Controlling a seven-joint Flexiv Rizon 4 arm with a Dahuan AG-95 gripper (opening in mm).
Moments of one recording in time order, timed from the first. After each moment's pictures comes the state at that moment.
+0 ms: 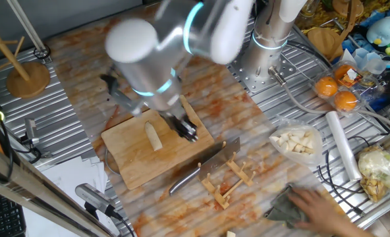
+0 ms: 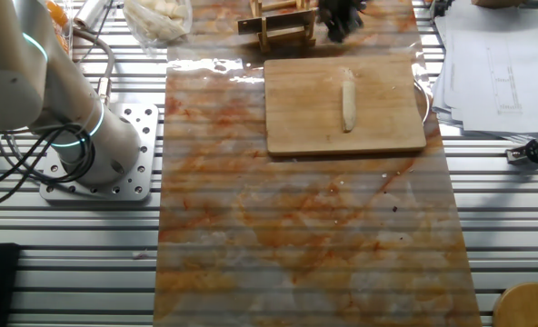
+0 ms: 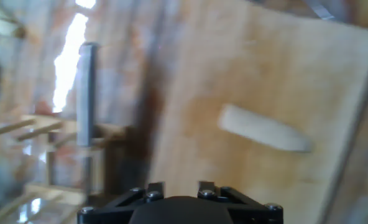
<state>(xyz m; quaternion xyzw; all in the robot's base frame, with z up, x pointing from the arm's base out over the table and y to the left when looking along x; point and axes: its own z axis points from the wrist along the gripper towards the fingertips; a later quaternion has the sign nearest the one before) 0.446 0.220 0.141 0.15 -0.98 -0.08 0.10</state>
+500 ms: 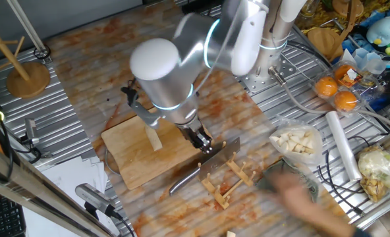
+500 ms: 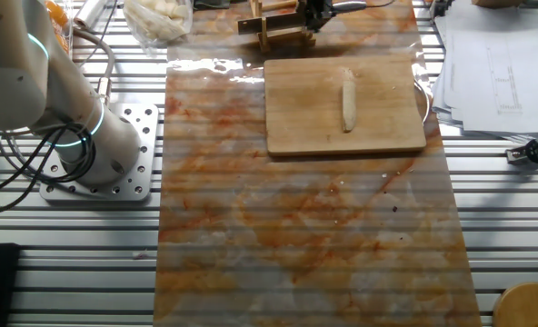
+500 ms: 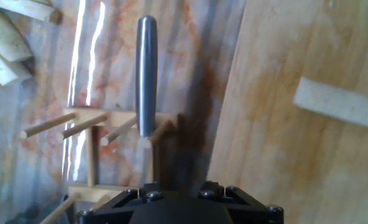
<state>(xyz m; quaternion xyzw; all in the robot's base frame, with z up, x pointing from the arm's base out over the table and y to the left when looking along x) 0.419 0.254 0.118 0.12 -0.98 -0.09 0.10</state>
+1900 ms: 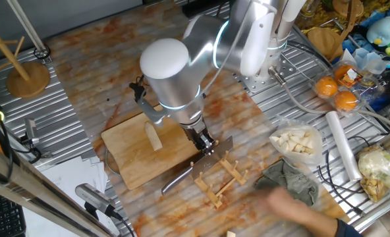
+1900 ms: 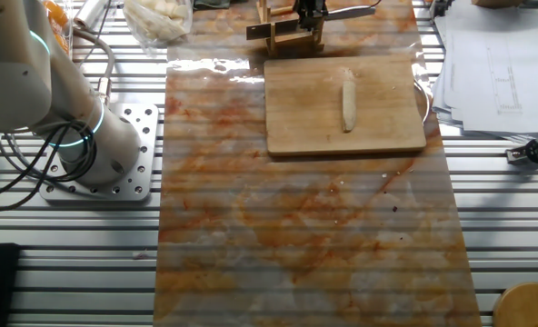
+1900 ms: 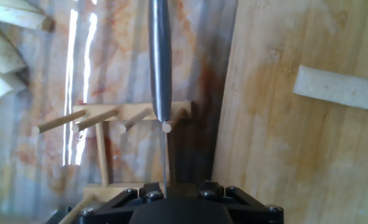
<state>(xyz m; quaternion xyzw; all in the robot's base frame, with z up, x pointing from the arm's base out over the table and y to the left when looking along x) 0.420 0.253 0.117 0.10 -0.99 -0.08 0.09</state>
